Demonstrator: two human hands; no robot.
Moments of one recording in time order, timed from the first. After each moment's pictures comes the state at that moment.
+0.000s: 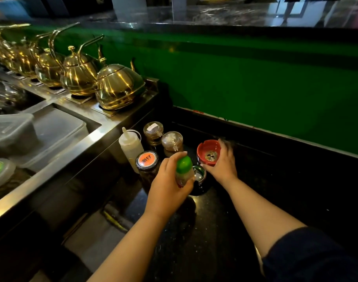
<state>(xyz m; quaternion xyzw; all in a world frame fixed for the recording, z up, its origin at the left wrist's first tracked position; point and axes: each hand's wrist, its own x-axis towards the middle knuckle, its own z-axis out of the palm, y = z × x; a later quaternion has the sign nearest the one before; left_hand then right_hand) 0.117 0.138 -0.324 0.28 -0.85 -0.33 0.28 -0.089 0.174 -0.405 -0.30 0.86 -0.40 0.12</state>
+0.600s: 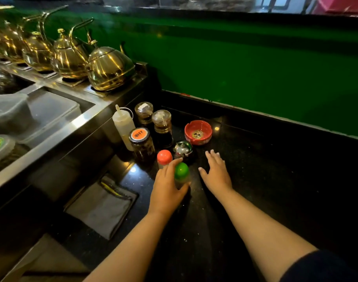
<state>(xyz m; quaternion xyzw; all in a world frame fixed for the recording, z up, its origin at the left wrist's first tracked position) 0.151 0.204 -0.371 0.32 -0.87 -0.31 0.22 -0.011 0.270 -0.407 -0.34 0.89 -0.27 0.15</state>
